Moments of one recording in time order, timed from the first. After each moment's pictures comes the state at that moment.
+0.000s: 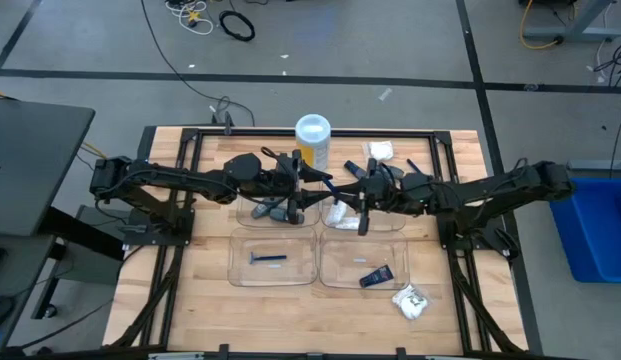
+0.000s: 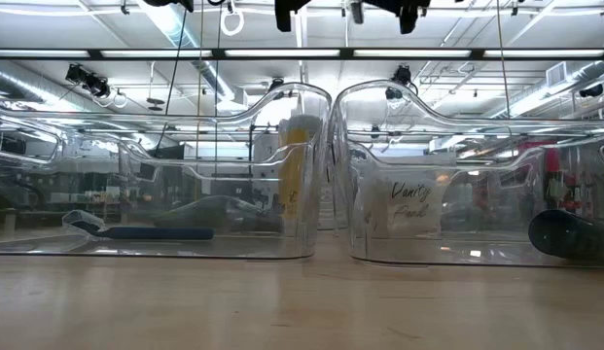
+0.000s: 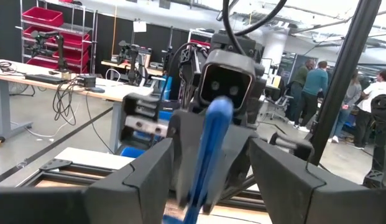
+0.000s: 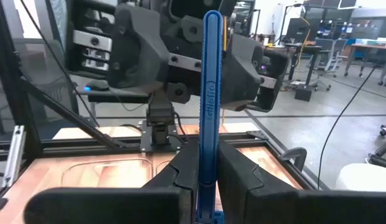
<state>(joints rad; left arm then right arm) 0.03 1.46 1.01 0.60 0.02 -0.21 0.12 1.21 0.81 0.36 0.28 -0.04</state>
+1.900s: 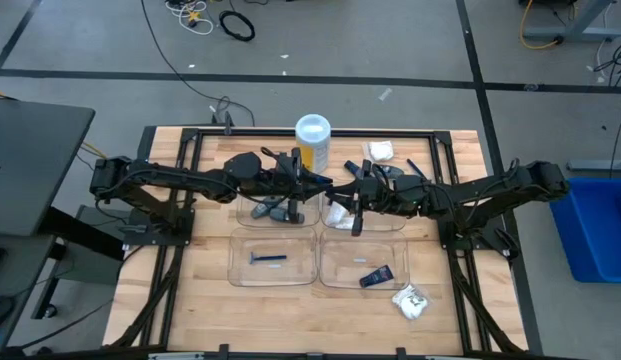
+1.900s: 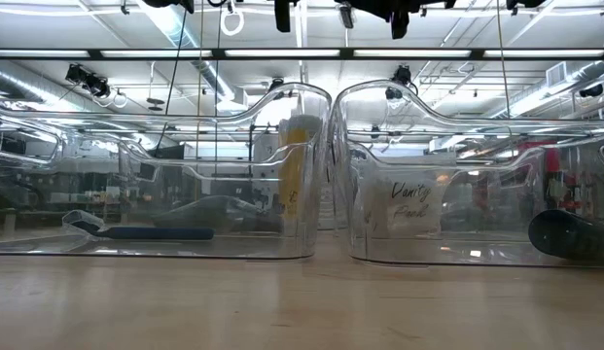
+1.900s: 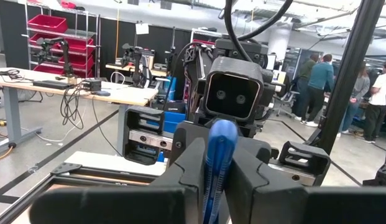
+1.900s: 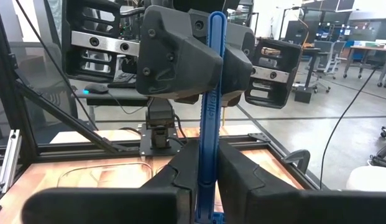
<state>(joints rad) 0.03 1.46 1.01 0.59 0.02 -0.16 0.11 1.27 0.81 0.44 0.28 -0.04</state>
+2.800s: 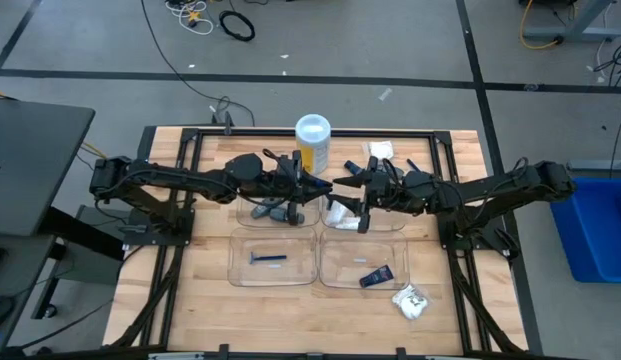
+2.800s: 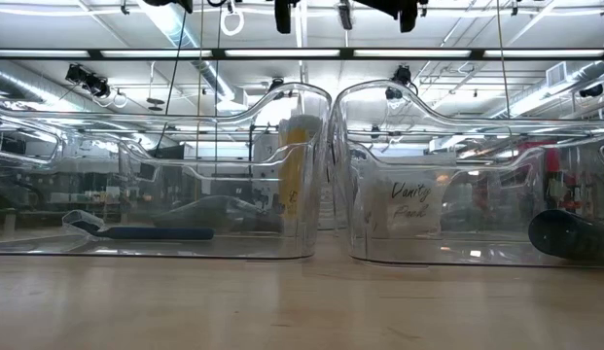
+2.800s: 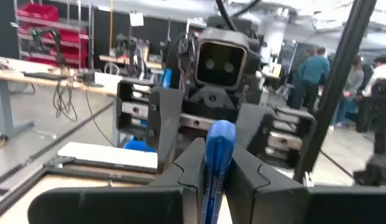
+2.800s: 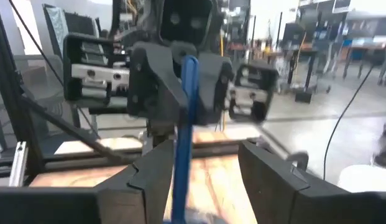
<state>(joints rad) 0.03 1.45 1.01 0.56 0.03 -0.17 0.11 1.20 0.81 0.39 0.28 -0.01</state>
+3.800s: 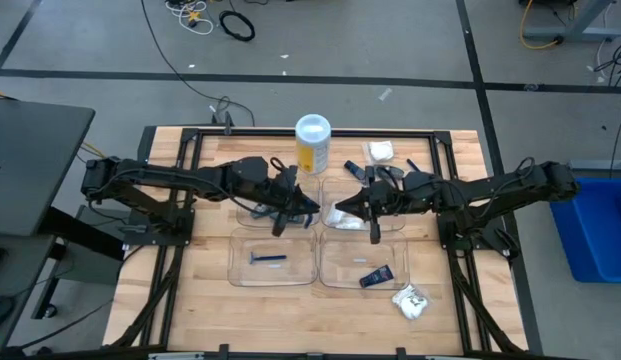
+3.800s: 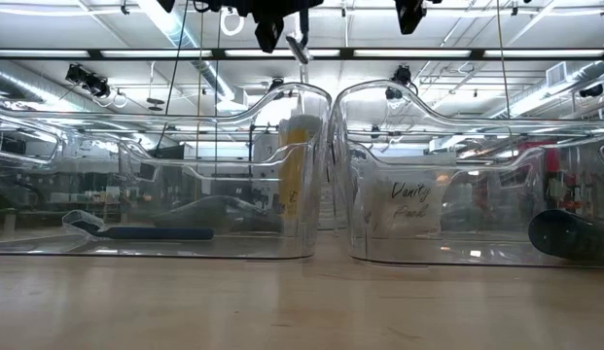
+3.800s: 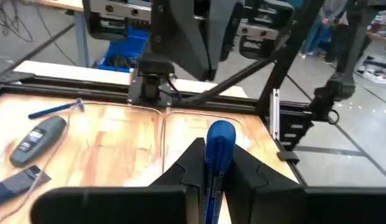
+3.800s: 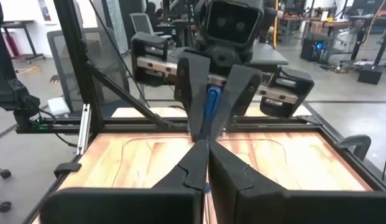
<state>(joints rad) 0.03 1.38 1.01 0.15 0.20 -0.16 0.11 1.15 0.81 0.22 0.07 0.03</state>
